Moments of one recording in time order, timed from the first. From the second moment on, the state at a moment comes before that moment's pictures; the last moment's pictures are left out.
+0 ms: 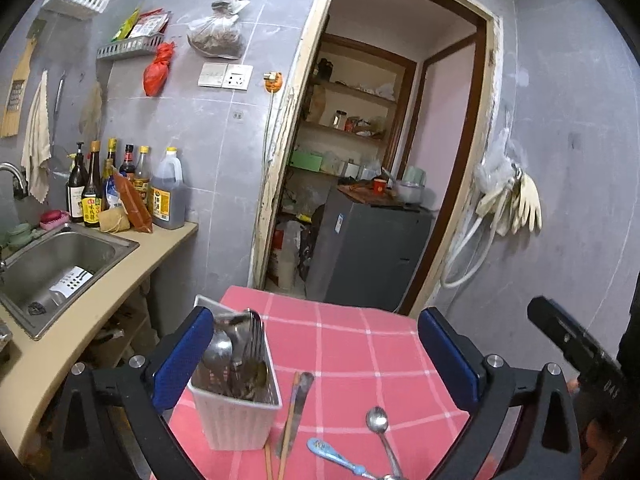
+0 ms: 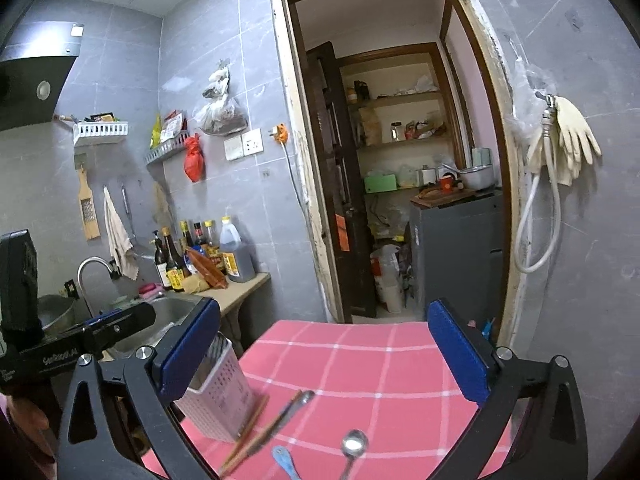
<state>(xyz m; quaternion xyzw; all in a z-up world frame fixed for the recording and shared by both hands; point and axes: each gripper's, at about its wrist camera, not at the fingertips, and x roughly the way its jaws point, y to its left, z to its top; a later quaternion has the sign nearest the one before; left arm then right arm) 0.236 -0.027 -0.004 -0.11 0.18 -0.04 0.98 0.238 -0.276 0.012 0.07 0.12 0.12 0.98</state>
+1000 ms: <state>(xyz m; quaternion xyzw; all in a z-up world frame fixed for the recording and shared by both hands) 0.265 -0.054 -0.115 -0.10 0.35 0.00 0.93 0.316 -0.313 -0.126 0.10 0.32 0.18 0.92</state>
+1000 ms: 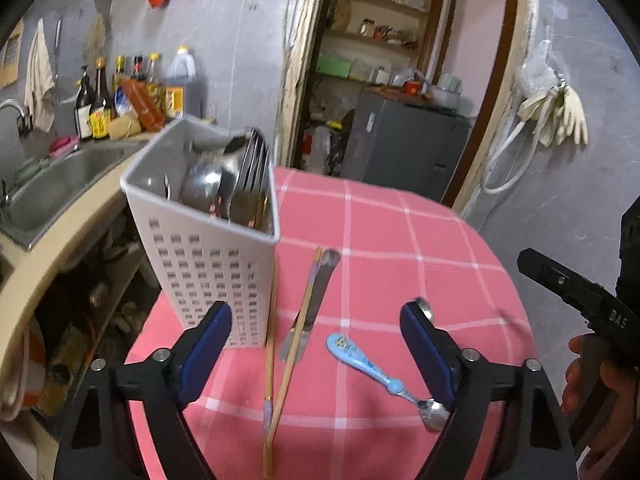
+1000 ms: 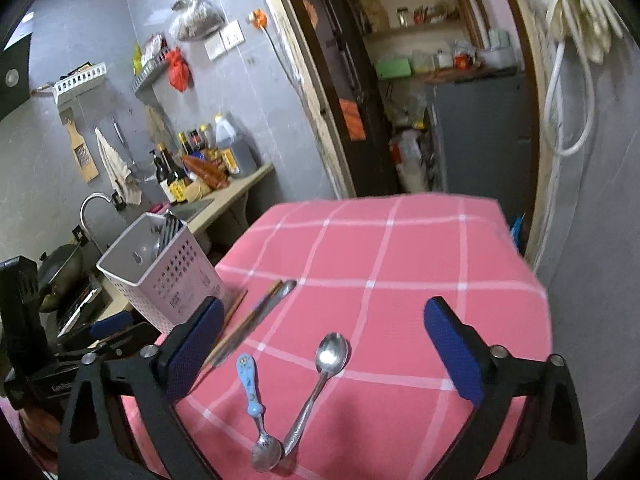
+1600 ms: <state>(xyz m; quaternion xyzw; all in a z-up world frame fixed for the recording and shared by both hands) 0.302 -0.045 -0.181 -0.15 0.45 0.06 0.88 0.377 -0.269 -0.221 0.10 0.47 0.20 0.85</state>
